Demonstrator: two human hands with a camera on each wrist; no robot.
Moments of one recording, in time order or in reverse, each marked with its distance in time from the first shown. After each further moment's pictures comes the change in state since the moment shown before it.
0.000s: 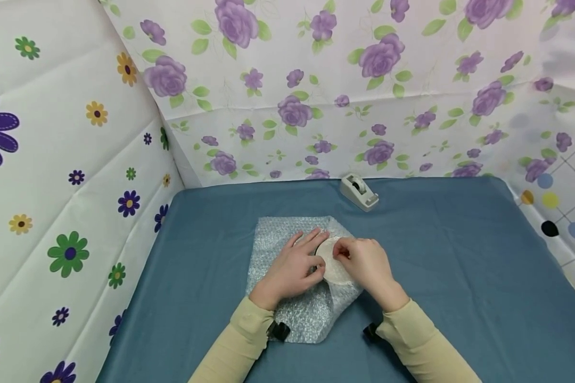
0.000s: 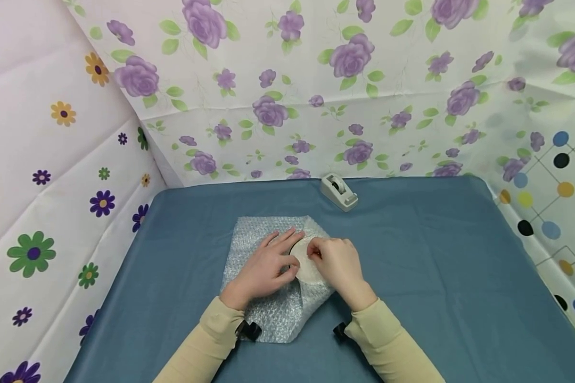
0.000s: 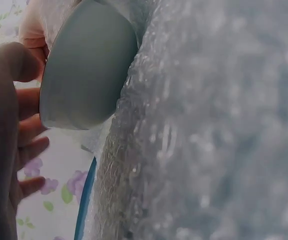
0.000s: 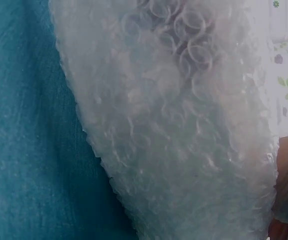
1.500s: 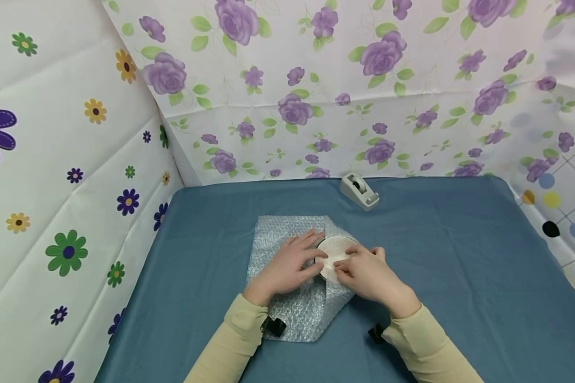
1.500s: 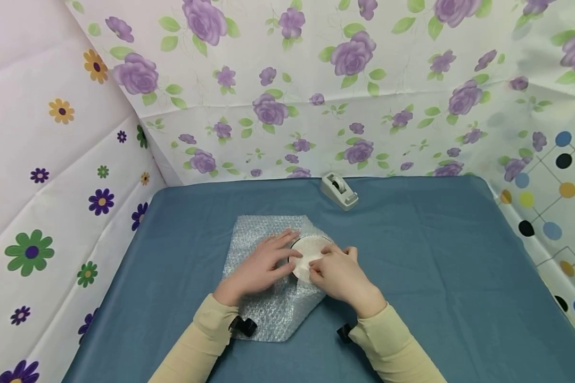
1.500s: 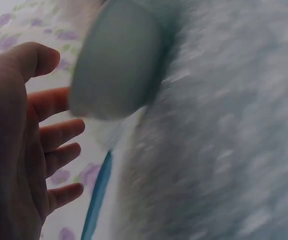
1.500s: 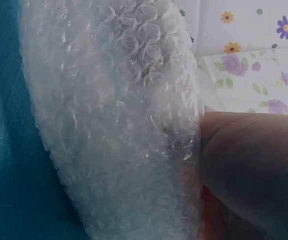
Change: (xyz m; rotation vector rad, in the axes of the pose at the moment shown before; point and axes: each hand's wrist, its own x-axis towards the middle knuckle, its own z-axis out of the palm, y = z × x) left_hand -0.002 -0.006 -0.015 -0.206 -0.156 -0.177; right_hand -0.015 -0.008 -0.024 -0.013 -0.446 0.023
